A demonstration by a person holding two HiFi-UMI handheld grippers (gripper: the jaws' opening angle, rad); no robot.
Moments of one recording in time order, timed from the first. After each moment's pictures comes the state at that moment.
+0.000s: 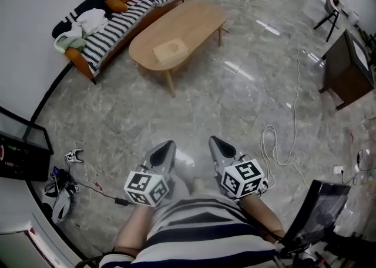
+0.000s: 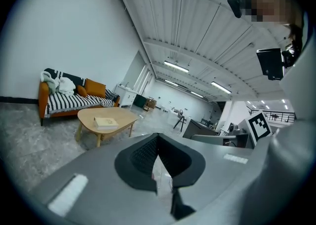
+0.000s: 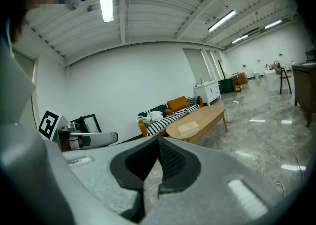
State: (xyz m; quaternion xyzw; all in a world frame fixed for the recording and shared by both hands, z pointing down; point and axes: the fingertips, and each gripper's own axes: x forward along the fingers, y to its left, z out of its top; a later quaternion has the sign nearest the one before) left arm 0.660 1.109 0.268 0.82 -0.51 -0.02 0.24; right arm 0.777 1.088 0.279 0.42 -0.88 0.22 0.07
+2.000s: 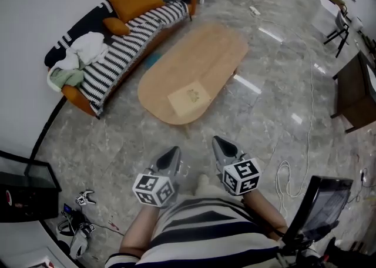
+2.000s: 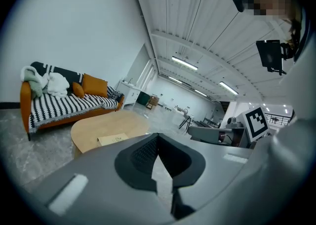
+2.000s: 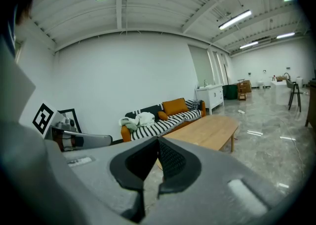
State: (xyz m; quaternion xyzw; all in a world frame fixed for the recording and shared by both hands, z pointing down) left arm 0.532 0.787 0.295 0.82 -0.50 0.00 0.27; right arm 0.646 0.752 0.289 0.43 -0.88 0.18 0.11
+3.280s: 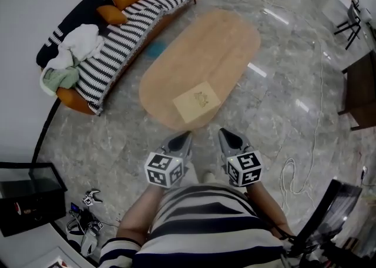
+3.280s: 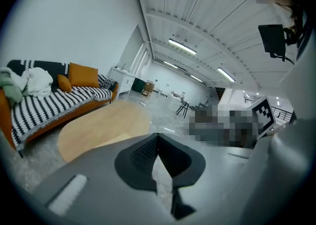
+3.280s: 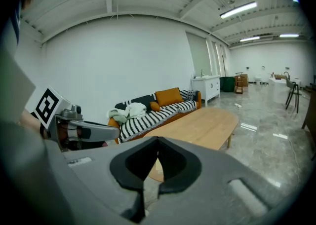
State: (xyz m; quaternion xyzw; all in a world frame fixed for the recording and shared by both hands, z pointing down) left arm 0.528 0.638 0.344 0.84 -0.45 0.08 0.29; right arm 0.622 0.627 0.344 0.44 -0.86 0.20 0.17
